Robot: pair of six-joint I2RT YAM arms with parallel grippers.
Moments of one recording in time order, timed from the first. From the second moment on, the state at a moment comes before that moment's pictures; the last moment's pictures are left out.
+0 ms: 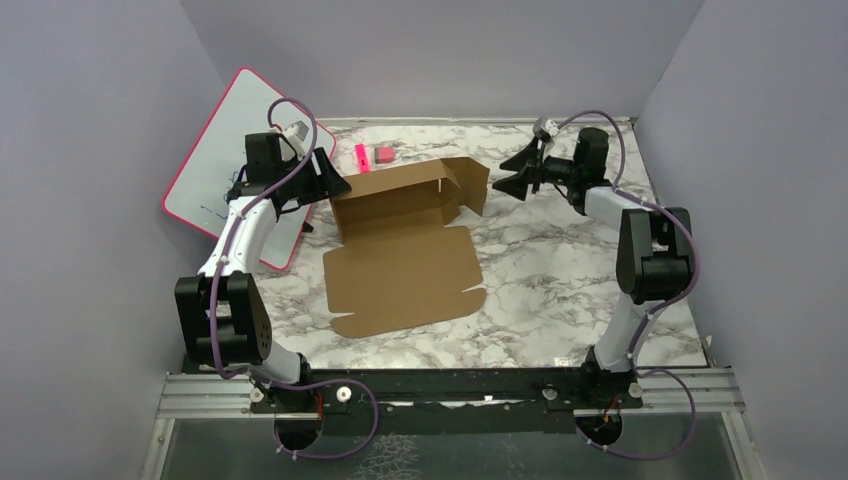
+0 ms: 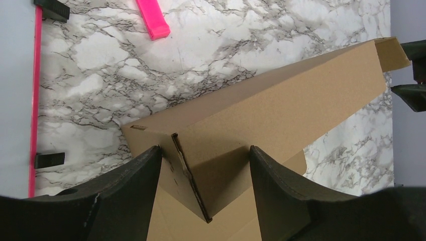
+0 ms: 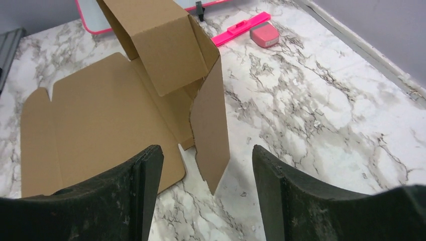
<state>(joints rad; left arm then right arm) 0.07 1.50 1.19 -0.38 0.55 -0.28 0.04 1.89 1.18 0.44 -1.21 -0.16</state>
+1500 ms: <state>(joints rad) 0.07 1.49 1.16 -0.35 0.56 -0.29 0.36 1.59 0.77 0.72 -0.40 0.06</state>
